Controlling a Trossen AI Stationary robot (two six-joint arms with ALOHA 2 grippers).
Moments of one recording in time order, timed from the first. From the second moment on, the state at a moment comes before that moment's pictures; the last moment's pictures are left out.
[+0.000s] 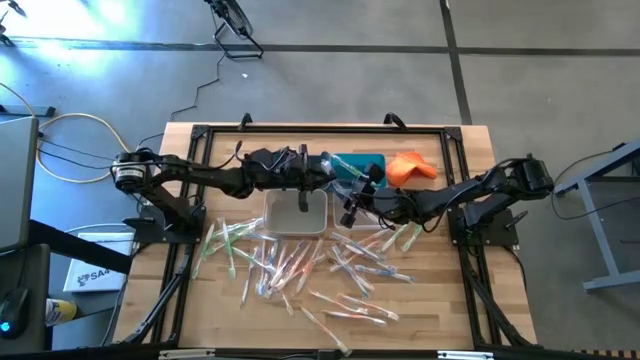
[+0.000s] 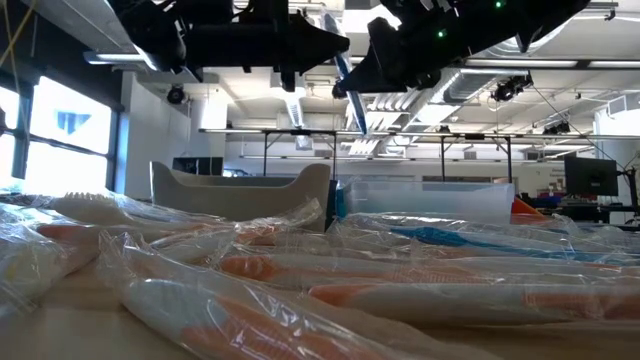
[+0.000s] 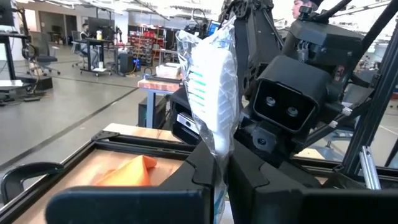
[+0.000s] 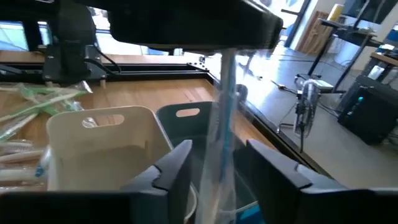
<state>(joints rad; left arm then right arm) 0.19 1.54 0.79 0.89 0.15 -0.12 0.10 1.50 0.76 0.49 0.62 -0.04</state>
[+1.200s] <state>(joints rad) 0.43 1.29 0.79 0.37 0.19 -0.02 0.17 1.36 0.76 0.07 0.72 0.14</state>
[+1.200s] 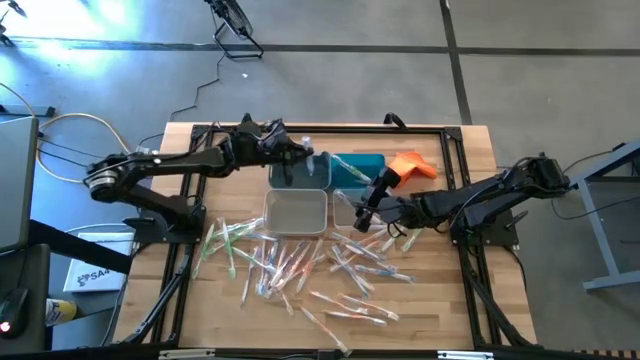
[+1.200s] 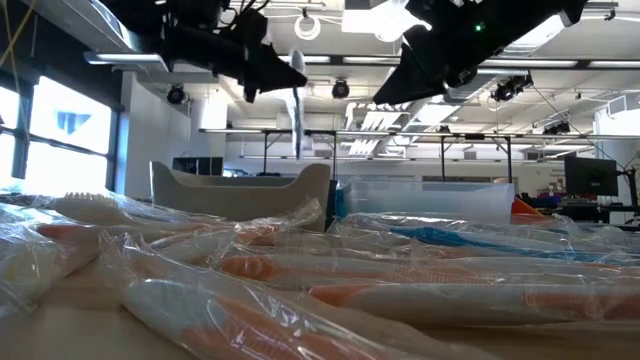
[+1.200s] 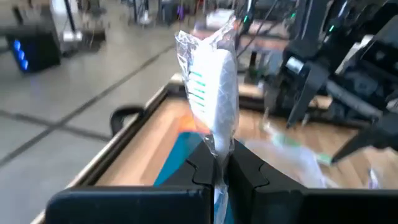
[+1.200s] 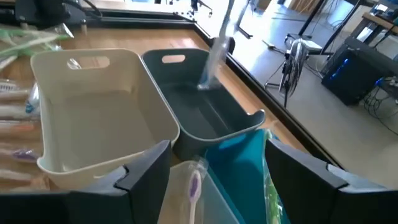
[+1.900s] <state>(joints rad) 0.52 1.28 1.04 -0.21 0.15 -0.07 0.17 1.36 0.76 0.08 0.72 0.19</state>
